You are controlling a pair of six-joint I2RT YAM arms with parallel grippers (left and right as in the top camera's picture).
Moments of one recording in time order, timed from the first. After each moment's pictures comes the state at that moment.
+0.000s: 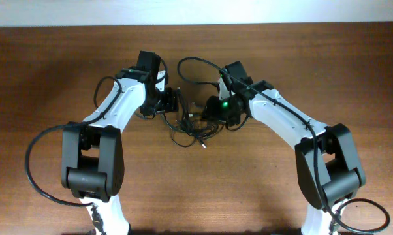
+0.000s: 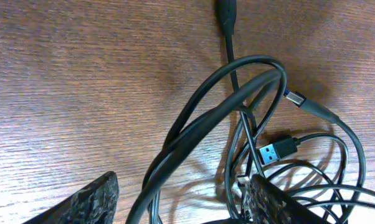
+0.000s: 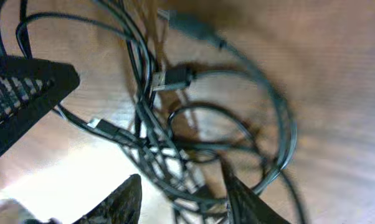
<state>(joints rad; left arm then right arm) -0.18 2.00 1.45 -0.80 0.21 -0.25 0.46 1.98 1.40 -0.63 -0.47 0.60</state>
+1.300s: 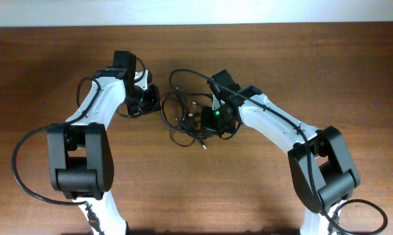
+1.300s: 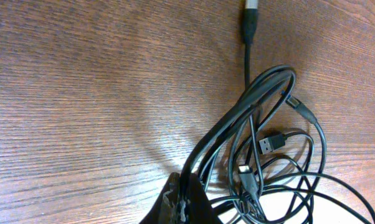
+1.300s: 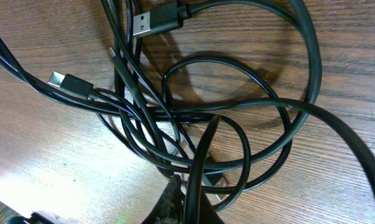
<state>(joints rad) -0.04 2.00 1.45 -0.84 0.39 -0.26 0.53 1.98 1.40 -0.72 -0.40 0.64</state>
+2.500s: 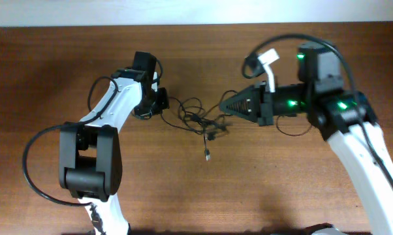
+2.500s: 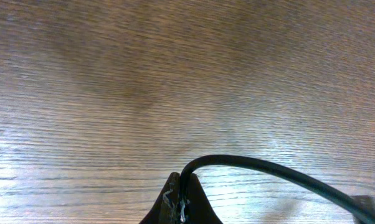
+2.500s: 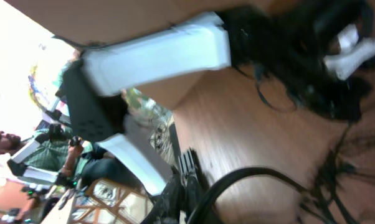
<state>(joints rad) -0.15 2.00 1.45 -0.84 0.13 -0.34 0.24 1.38 1.40 -0.71 -1.24 0.16</state>
